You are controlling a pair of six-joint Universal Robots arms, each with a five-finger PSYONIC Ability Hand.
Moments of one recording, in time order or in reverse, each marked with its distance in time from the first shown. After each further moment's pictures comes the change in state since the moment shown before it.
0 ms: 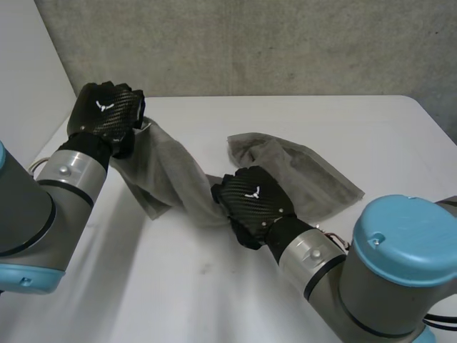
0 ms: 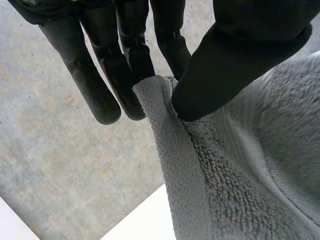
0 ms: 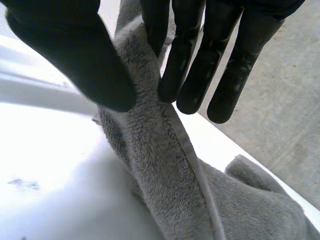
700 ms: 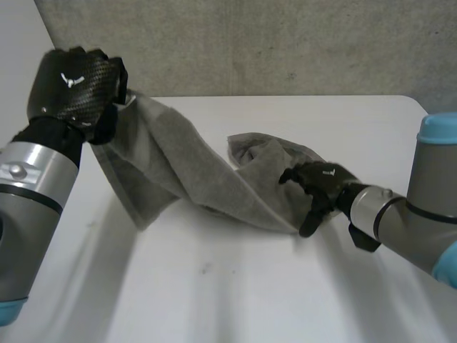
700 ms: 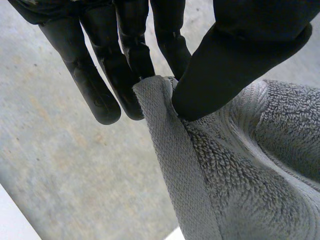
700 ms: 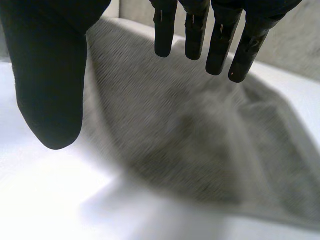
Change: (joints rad) left arm -0.011 0.231 -0.070 -0.007 -0.003 -0.009; right arm -0.377 0.105 -0.201 0.461 -0.143 0.114; left_hand 0.000 0.000 0.000 0.000 0.000; right_hand -0.541 -0.623 -0.656 -0.657 -0.678
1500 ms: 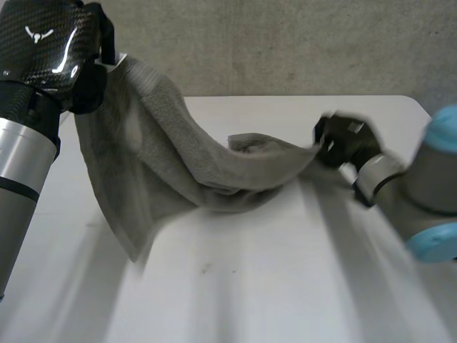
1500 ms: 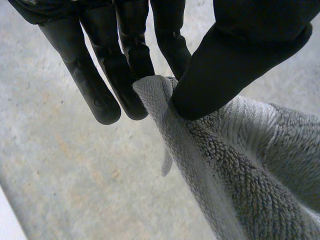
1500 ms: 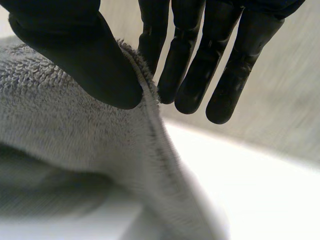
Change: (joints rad) left arm -0.021 0.094 0.038 -0.008 -0.009 -0.060; right arm -0.017 0.032 -0.043 -0.353 0.179 0.201; left_hand 0.002 0.000 0.001 0.000 0.000; right_hand 0.697 0.855 0.878 0.885 0.855
